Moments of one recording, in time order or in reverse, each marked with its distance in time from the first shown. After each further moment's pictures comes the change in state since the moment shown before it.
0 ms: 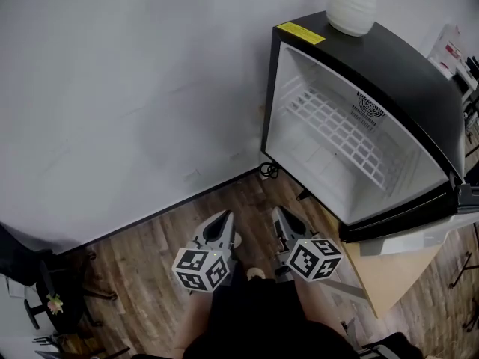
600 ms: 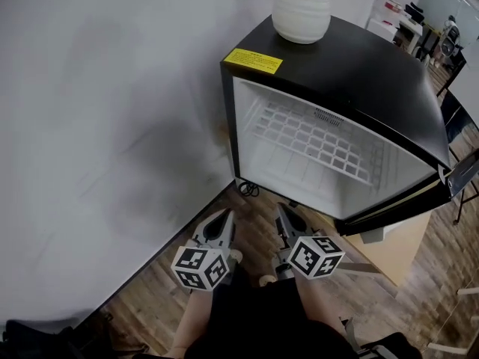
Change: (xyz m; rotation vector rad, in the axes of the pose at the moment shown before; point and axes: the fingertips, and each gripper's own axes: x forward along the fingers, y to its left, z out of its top) left arm 0.096 0.001 0.056 0.081 0.114 -0.313; right arm 0.029 -0.035 0.064 0.078 -0.213 -0.253
